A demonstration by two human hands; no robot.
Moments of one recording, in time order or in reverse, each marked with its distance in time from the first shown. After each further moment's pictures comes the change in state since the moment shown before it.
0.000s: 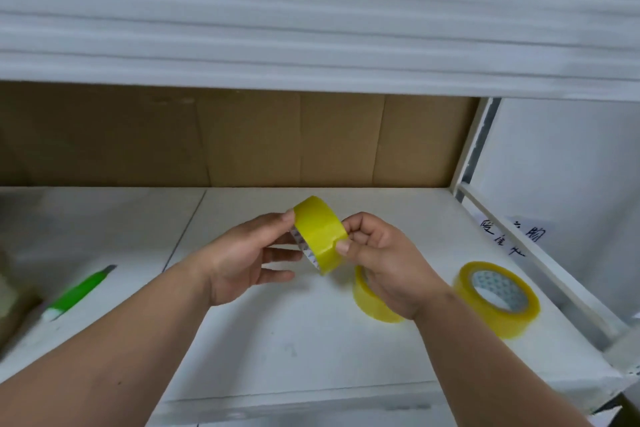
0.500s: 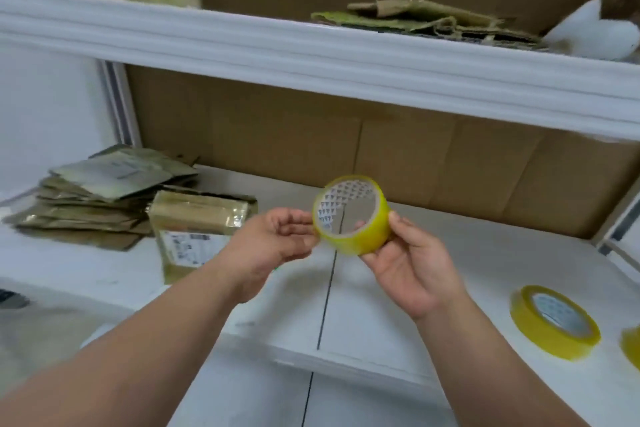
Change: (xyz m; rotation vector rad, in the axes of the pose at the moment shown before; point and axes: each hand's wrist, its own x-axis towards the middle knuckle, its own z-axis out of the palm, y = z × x) left_hand -0.179 -0.007 -0.197 -0.010 0.304 0.294; right_hand 0.023 -0.013 0.266 0.777 -0.060 0.209
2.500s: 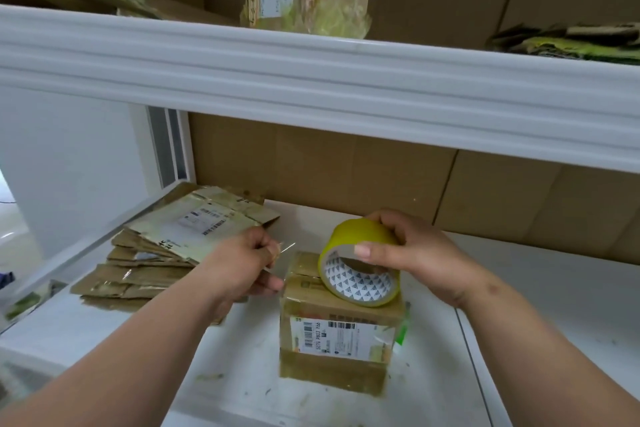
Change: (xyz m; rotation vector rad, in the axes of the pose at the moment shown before) left_hand 0.056 0.025 -0.263 0.357 0.214 -0.237; right_hand 0.156 0.111 0.128 -1.373 -0.163 -0.057
